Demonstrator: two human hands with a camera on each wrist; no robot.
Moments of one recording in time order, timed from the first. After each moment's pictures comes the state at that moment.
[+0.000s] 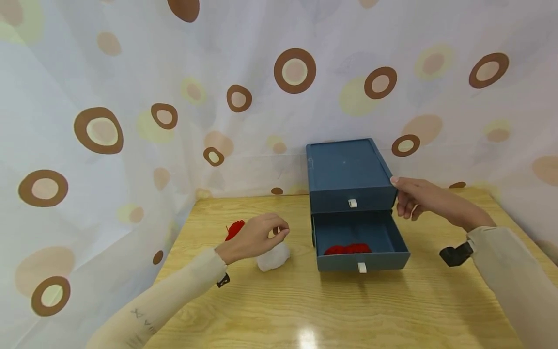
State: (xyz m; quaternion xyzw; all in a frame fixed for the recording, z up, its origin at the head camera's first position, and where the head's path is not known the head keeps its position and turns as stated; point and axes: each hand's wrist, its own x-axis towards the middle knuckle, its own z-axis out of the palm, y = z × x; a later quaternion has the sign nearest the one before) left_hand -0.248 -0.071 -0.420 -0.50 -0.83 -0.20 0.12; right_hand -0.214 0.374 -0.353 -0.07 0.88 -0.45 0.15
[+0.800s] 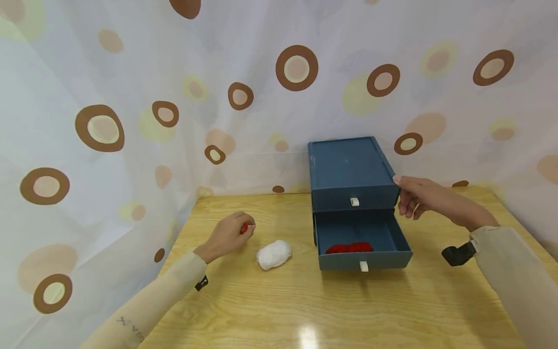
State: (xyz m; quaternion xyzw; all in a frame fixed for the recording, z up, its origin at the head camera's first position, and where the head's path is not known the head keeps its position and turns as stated) left_hand -0.271 -0.146 -0.453 -0.34 -0.92 -0.17 0.12; right_hand -0.214 0.374 -0.355 -0.08 0.88 -0.45 0.15
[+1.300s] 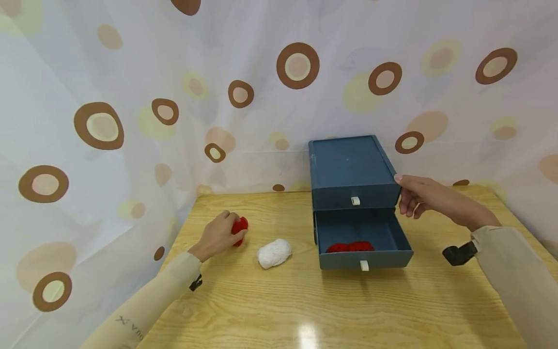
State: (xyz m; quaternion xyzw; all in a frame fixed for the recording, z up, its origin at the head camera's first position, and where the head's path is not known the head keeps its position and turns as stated) left_hand -0.282 -0.171 -0.468 -0.21 -0.97 -0.11 0.08; right_hand -0.214 0.374 -0.355 -0.09 0.87 -0.45 0.15
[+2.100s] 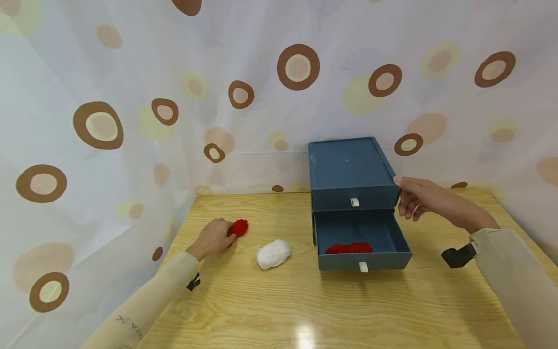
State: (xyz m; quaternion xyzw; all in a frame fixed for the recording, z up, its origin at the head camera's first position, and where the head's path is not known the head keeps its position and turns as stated) left_hand -0.290 -0.182 -0.476 -0.21 -0.98 -0.08 0.03; right_hand -0.215 0.372 -0.353 -0.07 0.87 -0.46 0.15
